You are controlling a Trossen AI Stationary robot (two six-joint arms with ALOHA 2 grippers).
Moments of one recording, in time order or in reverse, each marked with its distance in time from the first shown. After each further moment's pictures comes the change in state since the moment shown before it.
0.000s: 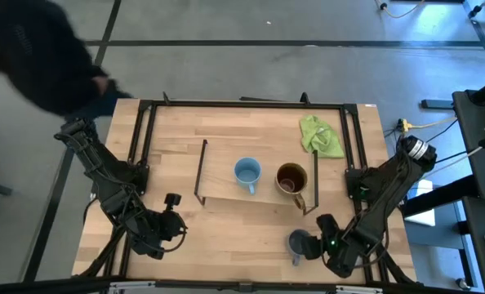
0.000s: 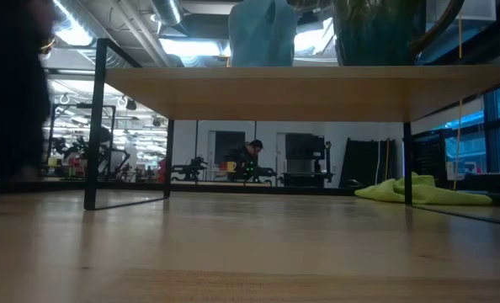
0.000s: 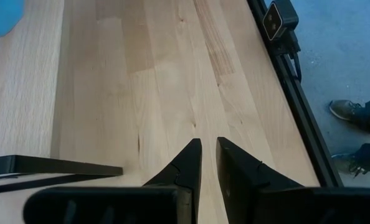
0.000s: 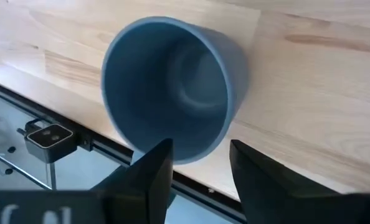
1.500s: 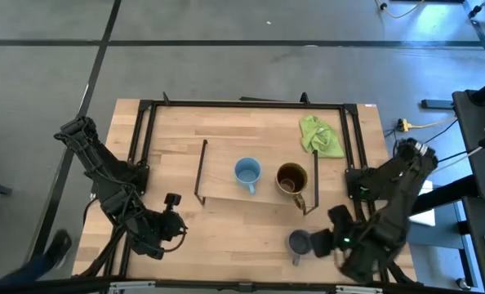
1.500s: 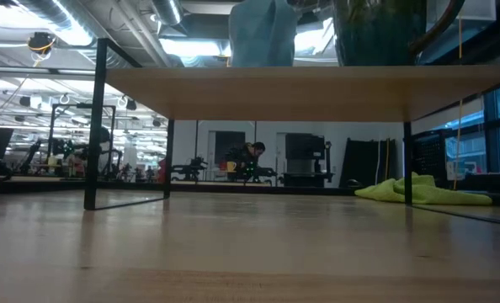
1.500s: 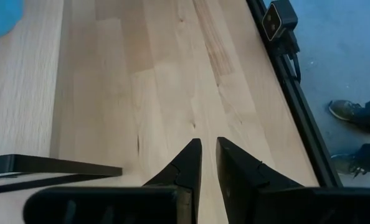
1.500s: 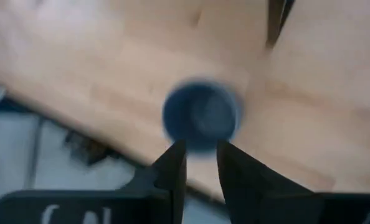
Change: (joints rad) left arm -0.001 0.000 0.000 0.002 0.000 -0.001; right arm 0.016 0.030 0.434 -0.554 0.118 -0.017
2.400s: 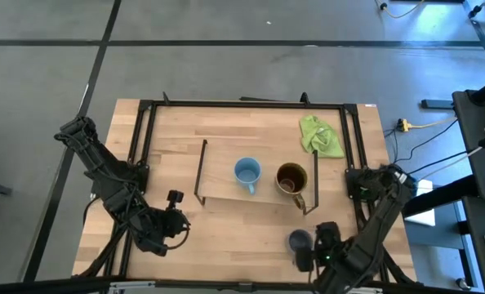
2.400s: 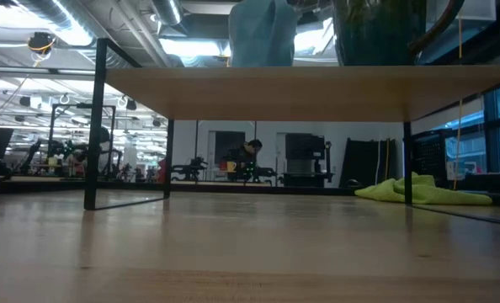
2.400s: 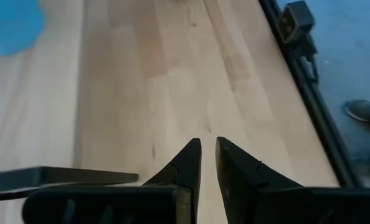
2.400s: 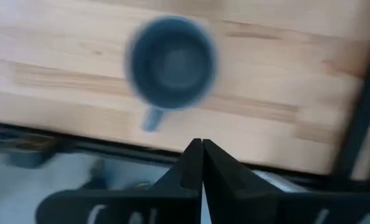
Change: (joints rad) left arm 0.031 0.000 0.000 0.001 -0.023 0.060; right arm -0.061 0.351 0.430 -0.280 -0.294 0.093
